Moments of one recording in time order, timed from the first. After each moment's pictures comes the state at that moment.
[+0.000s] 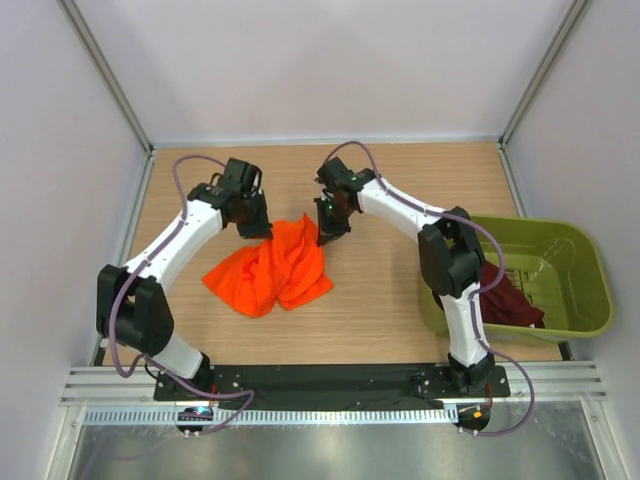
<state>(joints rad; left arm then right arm) -0.37 1.58 1.26 -0.77 0.11 -0.53 0.62 2.13 1.72 -0.76 -0.30 0.50</state>
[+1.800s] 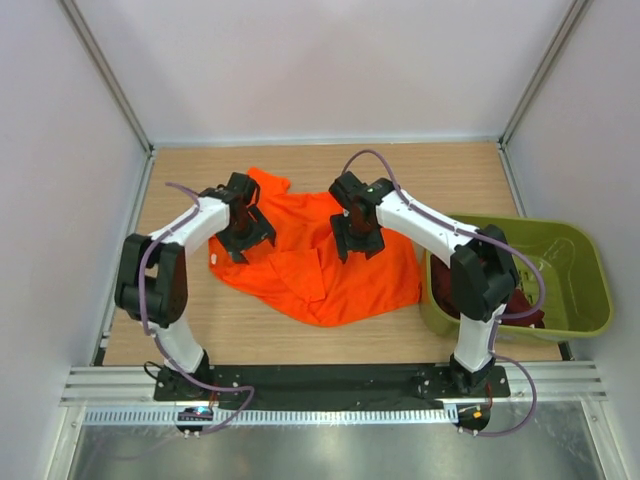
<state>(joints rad) -0.29 1.69 1.20 -0.79 -0.01 -0.92 0.67 1.85 1.53 -1.00 0.05 0.44</state>
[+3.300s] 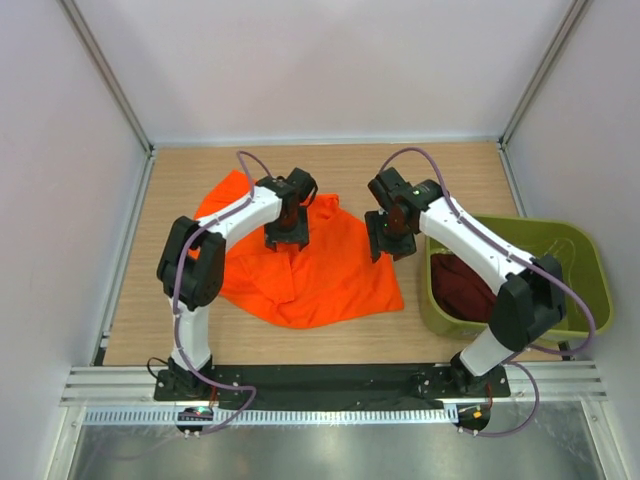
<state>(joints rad) -0.55 1.98 1.57 -0.93 -0.18 -0.63 0.55 1.60 1.39 -1.06 0.04 0.42</state>
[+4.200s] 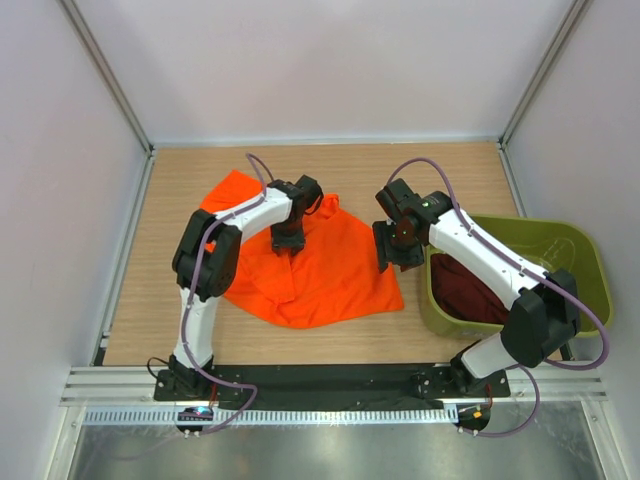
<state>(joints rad) -0.57 2.10 1.61 -0.96 -0.27 -0.66 0.55 1.48 1.27 -1.06 0.04 0.44</state>
